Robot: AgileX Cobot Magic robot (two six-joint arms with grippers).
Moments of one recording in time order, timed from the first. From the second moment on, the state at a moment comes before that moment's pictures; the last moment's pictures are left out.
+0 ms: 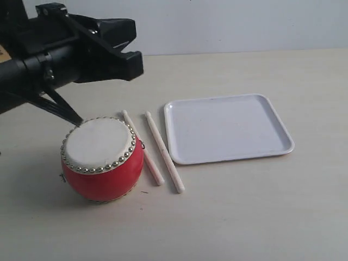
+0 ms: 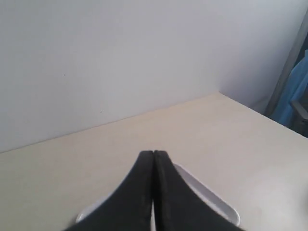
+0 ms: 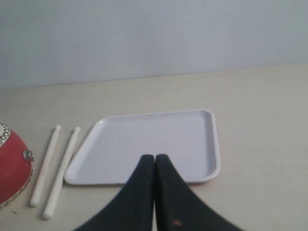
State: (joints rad) left arm -0.85 1.26 -0.68 -0.40 -0.38 0.22; right arm 0.13 0.01 0.00 0.17 0.30 0.03
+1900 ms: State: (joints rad) left arm -1.07 1.61 -0.91 1.22 0.57 -1.78; right arm 0.13 0.01 0.00 0.17 0.30 0.03
